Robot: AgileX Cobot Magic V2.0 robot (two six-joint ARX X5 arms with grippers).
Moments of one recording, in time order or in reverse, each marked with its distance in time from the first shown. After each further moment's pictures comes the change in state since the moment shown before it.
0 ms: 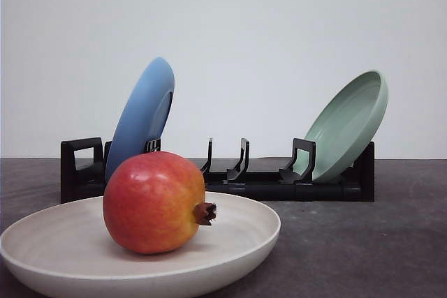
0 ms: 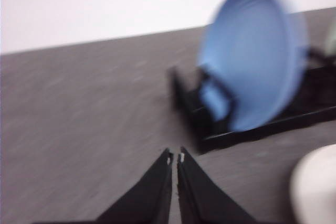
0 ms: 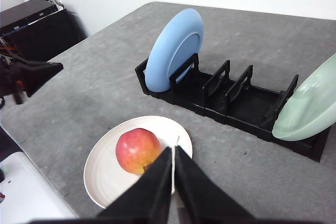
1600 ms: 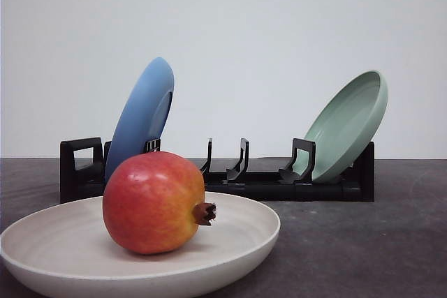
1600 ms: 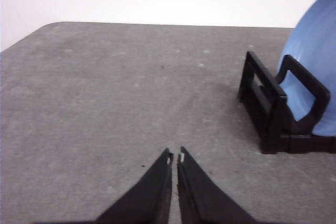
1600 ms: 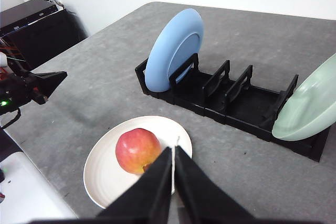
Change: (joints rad) left_arx 0.185 -0.095 -0.185 0.132 -0.009 -0.101; right_arx 0.000 0.000 0.000 0.000 0.000 0.000
